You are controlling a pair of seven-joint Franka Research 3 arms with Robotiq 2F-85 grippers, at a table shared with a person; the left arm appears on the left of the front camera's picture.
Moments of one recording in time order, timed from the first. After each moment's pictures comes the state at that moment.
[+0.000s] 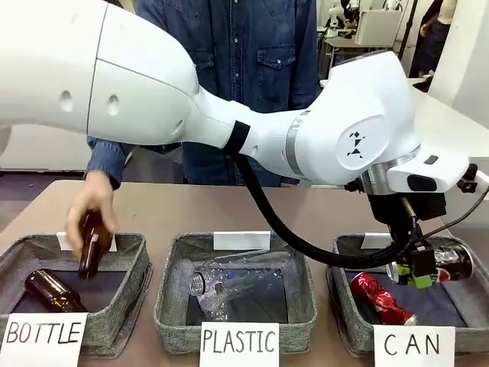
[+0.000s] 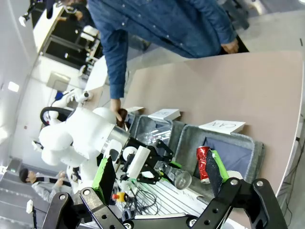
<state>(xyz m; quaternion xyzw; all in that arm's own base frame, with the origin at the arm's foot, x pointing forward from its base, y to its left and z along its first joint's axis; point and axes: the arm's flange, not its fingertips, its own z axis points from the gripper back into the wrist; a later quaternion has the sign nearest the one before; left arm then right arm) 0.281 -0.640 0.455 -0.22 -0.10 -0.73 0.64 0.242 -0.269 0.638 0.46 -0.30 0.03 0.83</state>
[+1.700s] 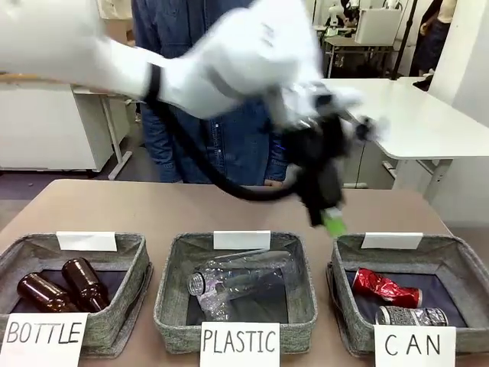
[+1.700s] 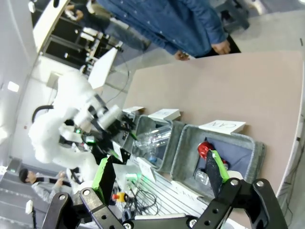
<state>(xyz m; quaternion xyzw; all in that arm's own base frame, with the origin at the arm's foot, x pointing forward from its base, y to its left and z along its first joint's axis) 0.353 -0.478 0.520 -0.31 0.10 -0.64 0.70 0.242 -0.269 0.638 0.47 -0.30 0.03 0.83</state>
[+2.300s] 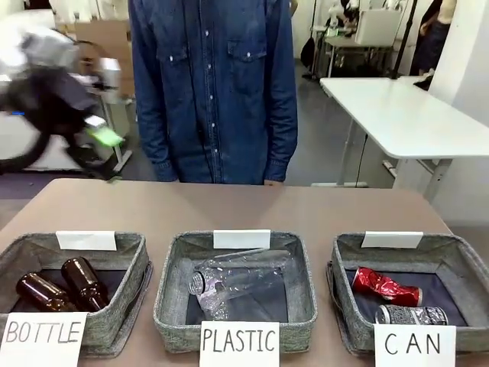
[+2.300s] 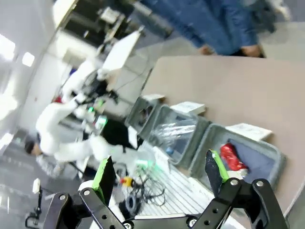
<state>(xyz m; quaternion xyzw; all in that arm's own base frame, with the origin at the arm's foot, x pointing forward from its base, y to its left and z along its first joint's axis) 0.366 -0.077 0.536 -0.53 0.05 -0.28 0.80 0.249 -0.220 0.671 0.50 -0.28 0.12 0.81</state>
